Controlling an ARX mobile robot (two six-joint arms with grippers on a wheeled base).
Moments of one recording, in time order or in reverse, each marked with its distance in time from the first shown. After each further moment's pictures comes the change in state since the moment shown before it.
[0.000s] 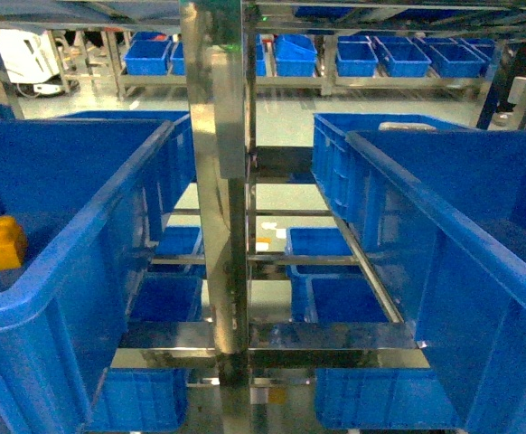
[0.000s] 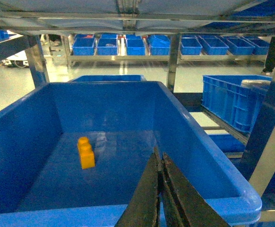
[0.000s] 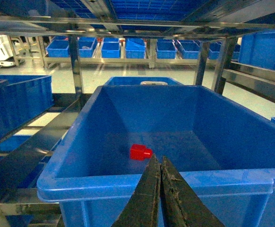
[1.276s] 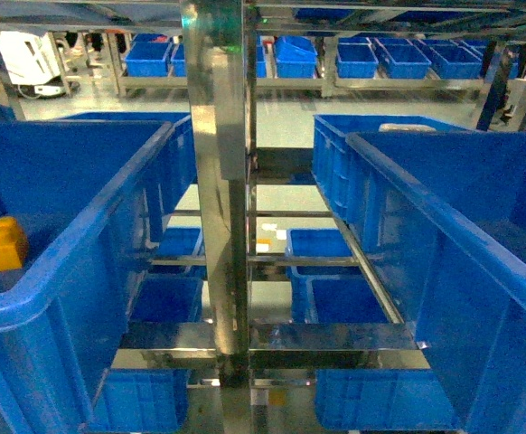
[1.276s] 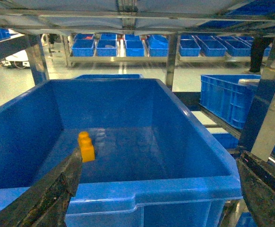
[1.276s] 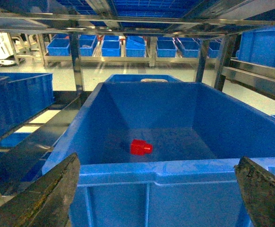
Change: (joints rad) left arm 0.001 -0.309 -0.026 -0.281 0.000 -0.002; right arm 0.000 -0.182 0.001 -0.185 0.000 0.000
